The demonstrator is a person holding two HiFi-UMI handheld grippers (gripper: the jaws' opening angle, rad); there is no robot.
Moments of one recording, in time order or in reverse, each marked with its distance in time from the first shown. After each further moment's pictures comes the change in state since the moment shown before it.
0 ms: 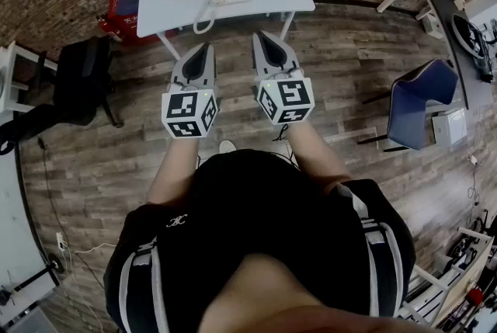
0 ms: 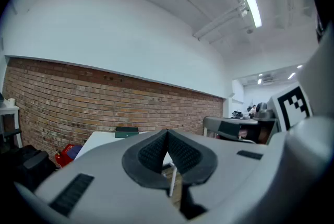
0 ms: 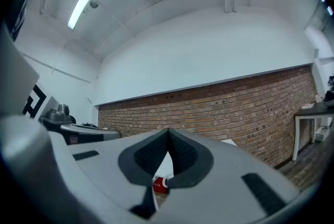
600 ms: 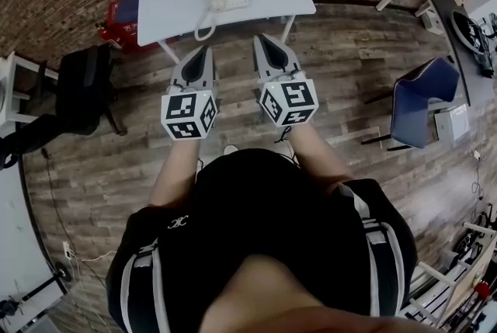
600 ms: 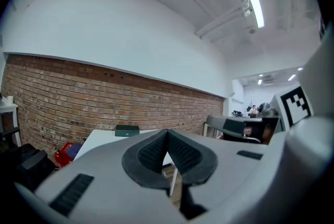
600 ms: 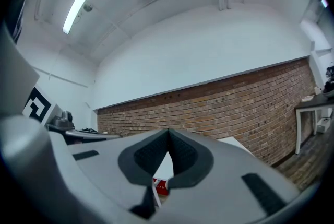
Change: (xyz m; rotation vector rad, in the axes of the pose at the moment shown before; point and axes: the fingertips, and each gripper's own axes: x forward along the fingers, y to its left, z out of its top) left arm 0.022 0.023 -0.001 -0.019 0.017 -0.007; right arm 0.023 -0.005 -0.001 0.051 -0.008 -0.001
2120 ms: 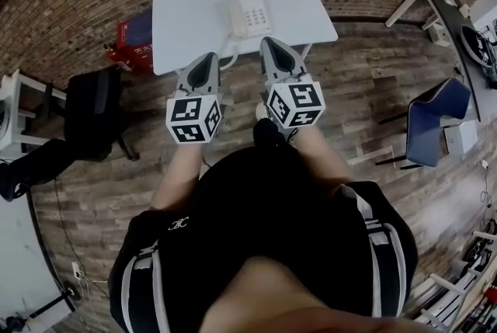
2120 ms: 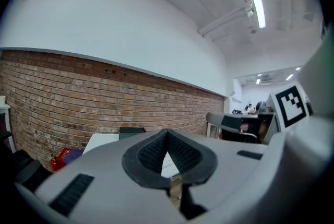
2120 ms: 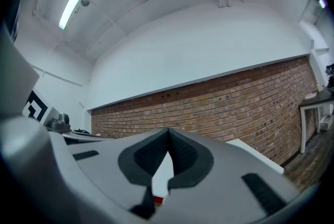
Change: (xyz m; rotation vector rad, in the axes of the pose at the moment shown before) left arm 0.073 0.107 0.002 0.012 0.004 -0.030; right arm 0.127 -0.003 -0.017 0.007 -0.022 -0.028
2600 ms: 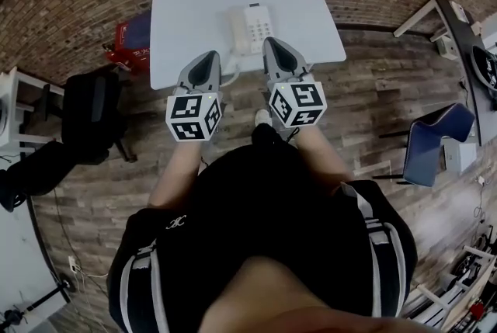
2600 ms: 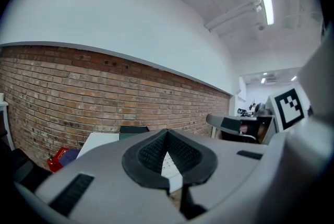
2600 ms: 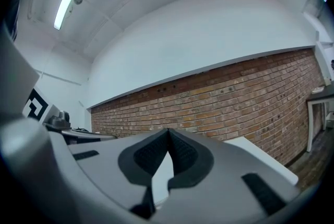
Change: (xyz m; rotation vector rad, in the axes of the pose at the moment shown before) left arm 0.096 0.040 0.004 -0.022 0.036 0.029; right arm 0.092 -0.058 -0.015 0.020 0.047 0.030
